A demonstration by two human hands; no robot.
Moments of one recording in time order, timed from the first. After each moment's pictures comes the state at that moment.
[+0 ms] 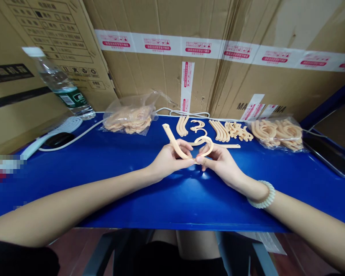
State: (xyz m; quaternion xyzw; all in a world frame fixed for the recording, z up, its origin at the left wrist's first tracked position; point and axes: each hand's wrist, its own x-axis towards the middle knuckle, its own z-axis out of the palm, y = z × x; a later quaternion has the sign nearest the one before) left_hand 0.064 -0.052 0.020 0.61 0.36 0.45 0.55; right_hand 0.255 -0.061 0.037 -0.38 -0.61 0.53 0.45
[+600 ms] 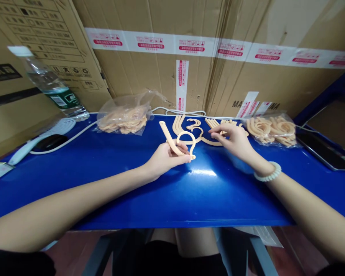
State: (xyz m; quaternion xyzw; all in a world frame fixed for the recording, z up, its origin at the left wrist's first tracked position) left_hand 0.064 -0.052 0.019 0.55 0.37 0.44 0.60; right_hand 0.315 -0.009 0.058 -0.45 -0.80 0.13 0.38
